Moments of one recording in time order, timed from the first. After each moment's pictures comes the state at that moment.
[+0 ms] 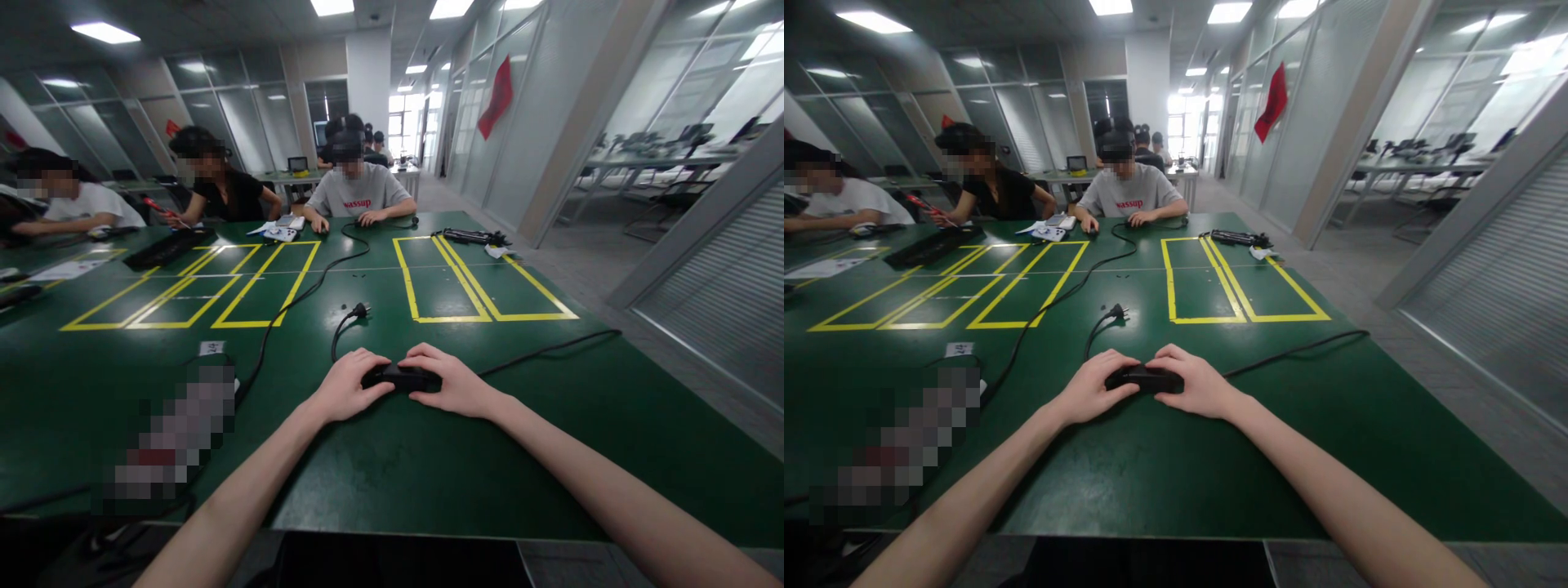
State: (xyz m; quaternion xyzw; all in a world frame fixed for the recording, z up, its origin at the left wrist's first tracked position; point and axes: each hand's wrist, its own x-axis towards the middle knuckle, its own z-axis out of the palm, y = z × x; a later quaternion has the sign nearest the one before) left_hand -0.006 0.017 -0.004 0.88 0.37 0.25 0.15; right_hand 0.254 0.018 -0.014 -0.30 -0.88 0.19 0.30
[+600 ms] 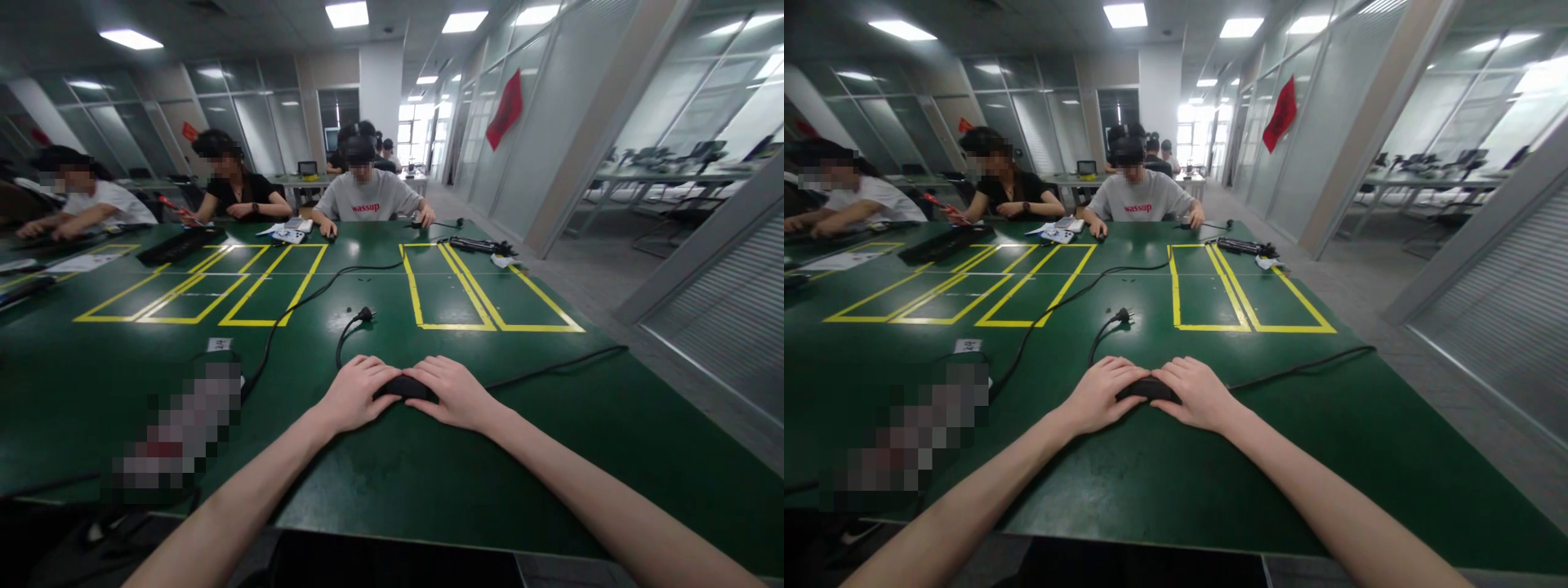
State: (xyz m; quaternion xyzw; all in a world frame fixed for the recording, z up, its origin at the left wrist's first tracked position) left_hand 0.002 0.010 -0.011 0.92 0.32 0.22 0.04; right_hand 0.249 0.016 -0.018 -0.29 -0.93 -0.04 0.22
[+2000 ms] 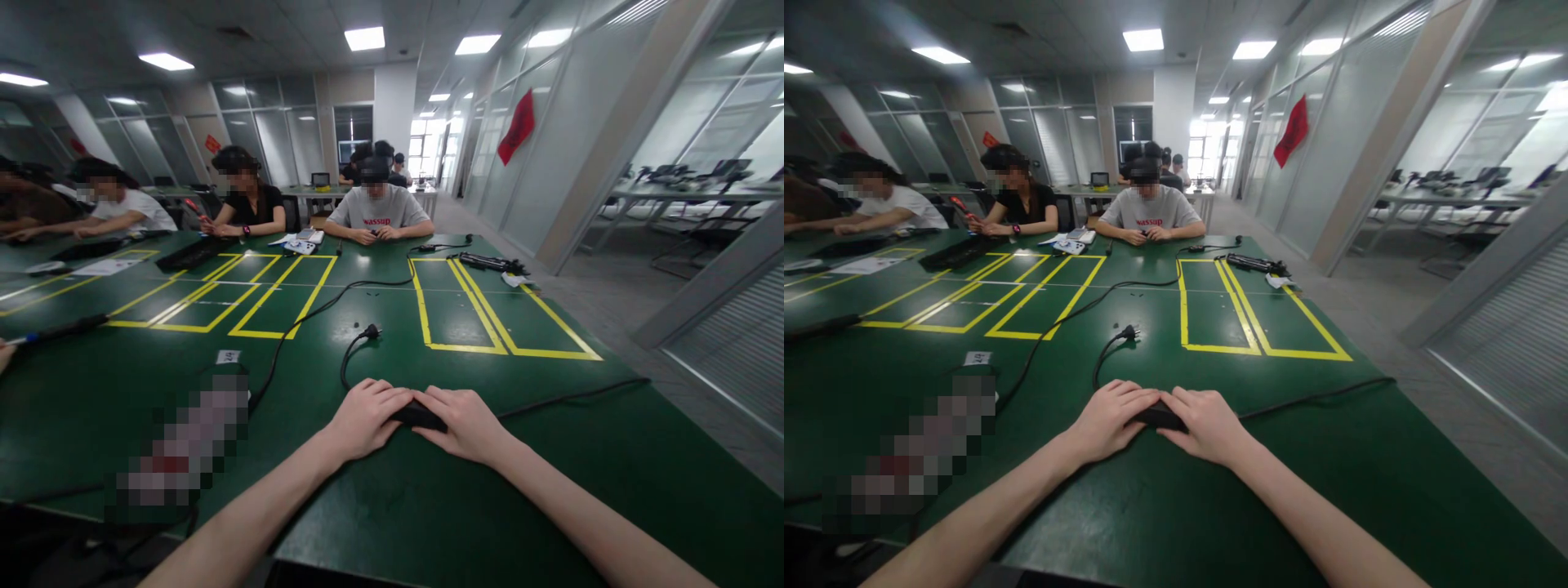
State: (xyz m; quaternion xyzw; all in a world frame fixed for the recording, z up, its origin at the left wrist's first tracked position) left_hand 0.007 0.006 -0.020 0.92 0.33 0.20 0.03; right_hand 0.252 0.011 -0.025 -0.32 -0.93 -0.04 0.20
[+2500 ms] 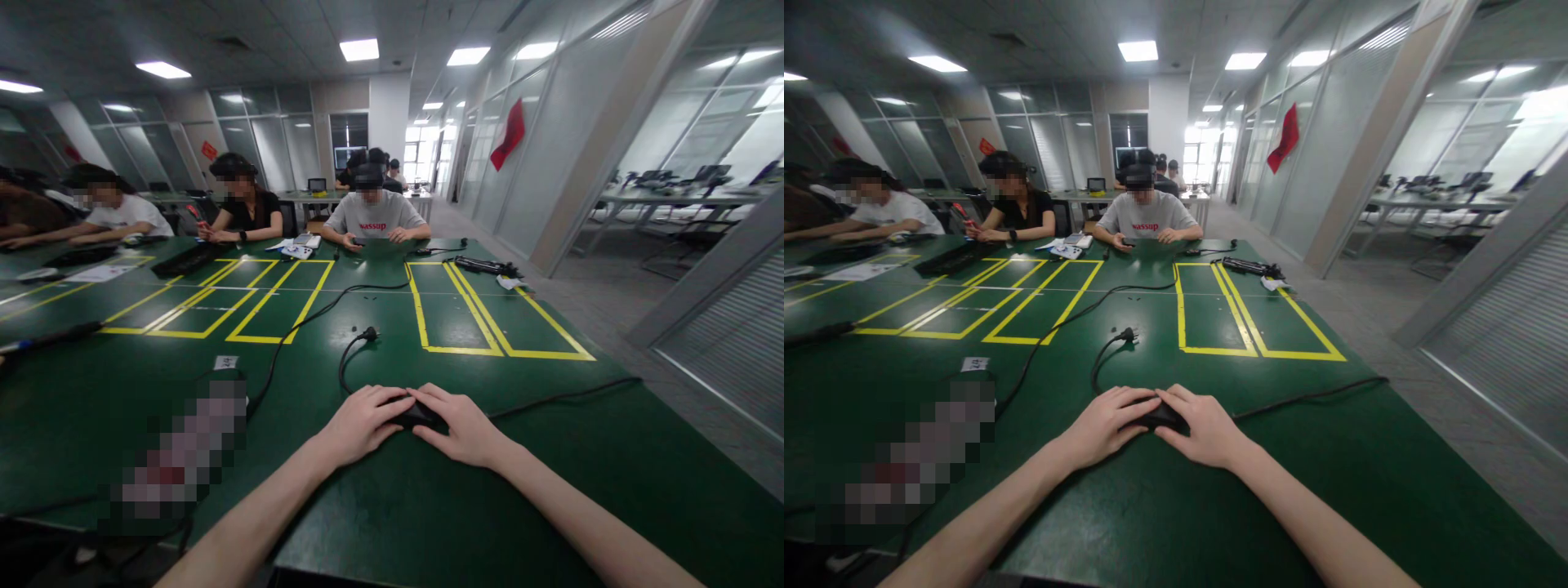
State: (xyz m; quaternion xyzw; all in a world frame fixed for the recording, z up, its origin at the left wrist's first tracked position) left_hand -0.002 0.003 -0.021 0.92 0.31 0.22 0.07; right_hand 0.249 0.008 -0.019 -0.34 -0.90 0.12 0.24
